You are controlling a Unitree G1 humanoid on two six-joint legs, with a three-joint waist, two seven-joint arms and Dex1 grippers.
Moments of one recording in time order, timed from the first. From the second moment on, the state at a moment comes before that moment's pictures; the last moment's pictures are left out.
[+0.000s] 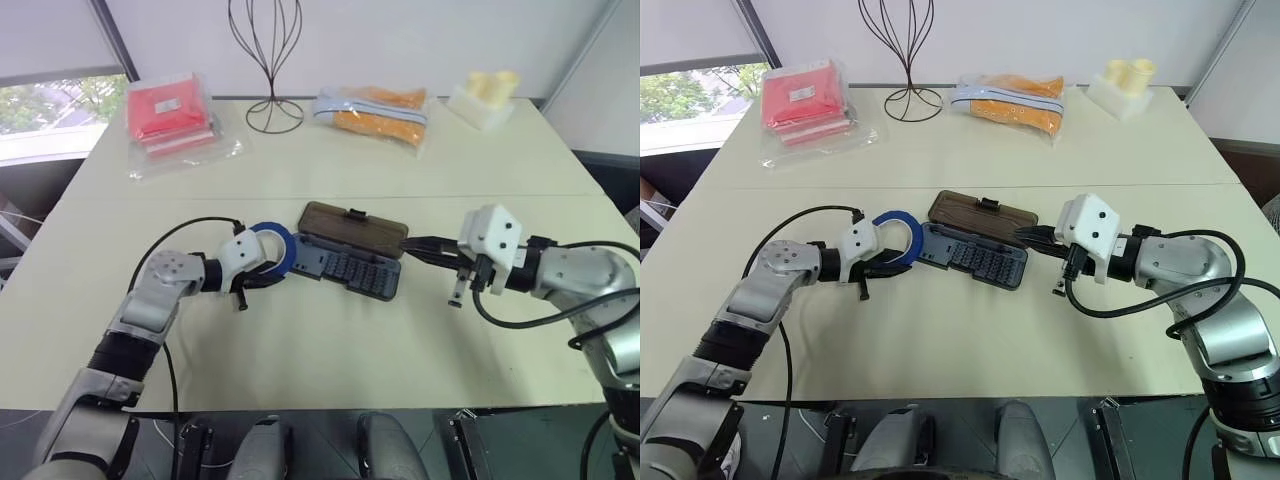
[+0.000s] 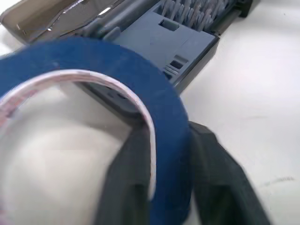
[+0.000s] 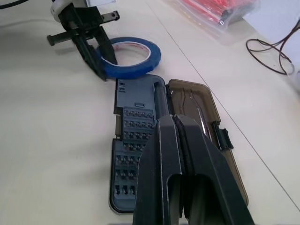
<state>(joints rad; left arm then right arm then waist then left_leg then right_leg) -0.50 0.60 -0.20 0.21 -0.10 0.21 -1.06 -0.28 -0.84 -0.08 -0.45 0.40 0.40 0.90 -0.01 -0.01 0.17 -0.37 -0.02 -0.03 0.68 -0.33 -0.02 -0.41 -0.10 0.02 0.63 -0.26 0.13</state>
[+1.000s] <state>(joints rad) -0.34 0.57 0.57 0.26 -0.23 0.58 -0.17 -0.38 -0.78 0.04 -0.34 0.36 0.33 0.96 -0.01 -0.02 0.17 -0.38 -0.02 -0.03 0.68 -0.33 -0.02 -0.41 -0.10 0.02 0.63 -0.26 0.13</state>
